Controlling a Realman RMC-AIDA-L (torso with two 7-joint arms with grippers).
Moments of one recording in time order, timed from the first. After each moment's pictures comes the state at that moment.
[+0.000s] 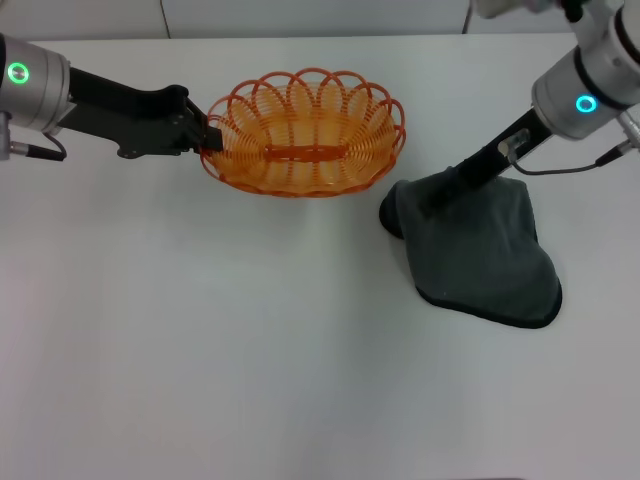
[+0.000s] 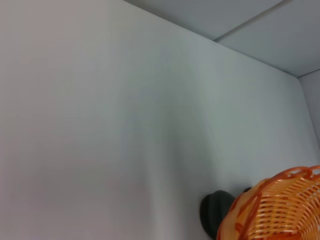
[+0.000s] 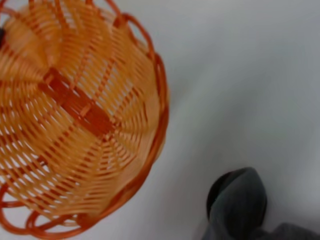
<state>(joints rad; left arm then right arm) -0.84 -1.87 0.98 0.55 2.13 1.32 -2.68 1.03 2.05 -0.81 -0.56 -2.81 -1.33 2.36</state>
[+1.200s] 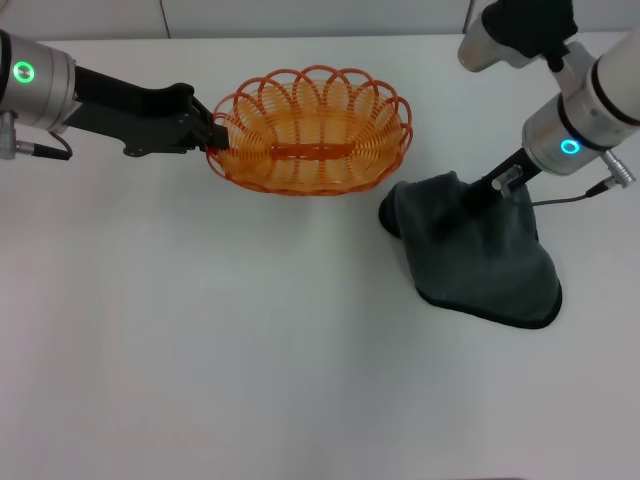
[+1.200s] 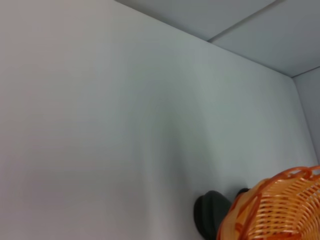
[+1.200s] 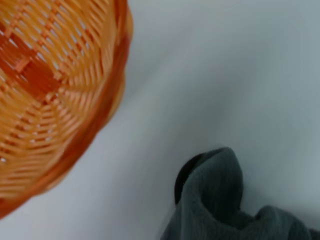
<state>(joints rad) -0.84 -1.87 0.98 0.55 2.13 1.32 -2.67 1.02 2.06 -0.88 -0.40 -2.81 -1.11 2.34</state>
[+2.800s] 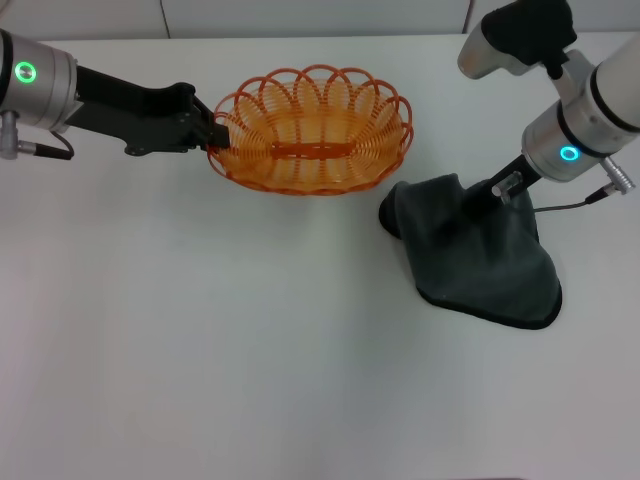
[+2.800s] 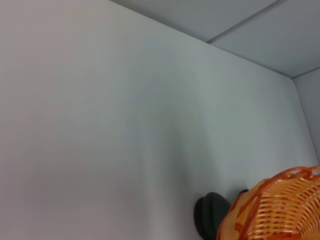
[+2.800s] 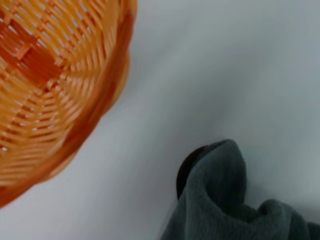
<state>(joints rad) -0.84 -1.88 0.98 0.55 2.13 1.32 -2.67 1.02 2.06 -0.89 -0.38 -2.81 -1.11 2.34</state>
